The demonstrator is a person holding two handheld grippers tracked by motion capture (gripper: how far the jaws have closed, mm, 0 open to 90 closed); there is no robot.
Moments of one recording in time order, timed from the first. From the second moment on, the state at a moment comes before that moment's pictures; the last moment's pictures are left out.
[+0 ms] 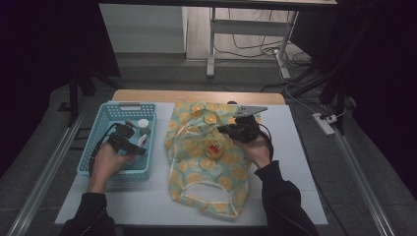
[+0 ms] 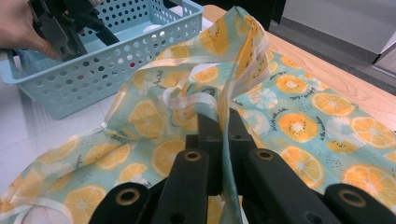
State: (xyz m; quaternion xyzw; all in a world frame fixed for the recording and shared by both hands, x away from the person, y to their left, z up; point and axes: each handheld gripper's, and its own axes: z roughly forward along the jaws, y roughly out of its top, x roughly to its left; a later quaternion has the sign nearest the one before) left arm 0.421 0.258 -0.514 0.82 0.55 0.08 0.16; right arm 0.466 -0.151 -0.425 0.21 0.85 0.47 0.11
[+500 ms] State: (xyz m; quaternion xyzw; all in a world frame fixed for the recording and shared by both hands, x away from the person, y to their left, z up) left arm 0.420 0.260 -0.514 0.81 0.55 0.06 0.17; right arm 0.465 -0.151 -0.425 0.21 0.85 0.47 0.11
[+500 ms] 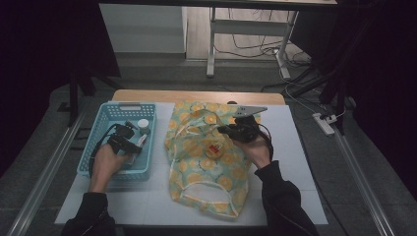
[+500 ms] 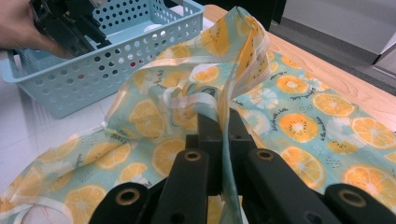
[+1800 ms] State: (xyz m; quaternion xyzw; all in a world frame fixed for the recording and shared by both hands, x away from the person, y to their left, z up) left arm 0.408 0.264 -0.495 0.80 0.55 0.11 0.22; right arm 0.466 -0.152 -0.424 0.21 0.85 0.47 0.11
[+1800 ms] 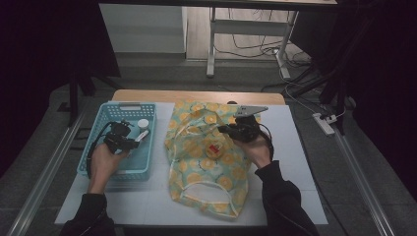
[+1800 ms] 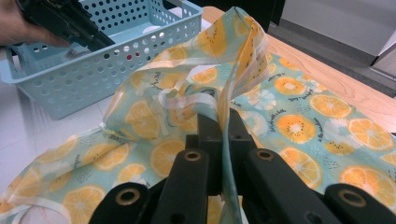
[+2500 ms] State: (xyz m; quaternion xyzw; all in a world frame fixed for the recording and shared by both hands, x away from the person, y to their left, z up) left arm 0.391 0.263 -0.460 0.79 0.51 0.14 0.30; right arm 0.467 -0.155 -0.423 0.21 0.85 0.48 0.11
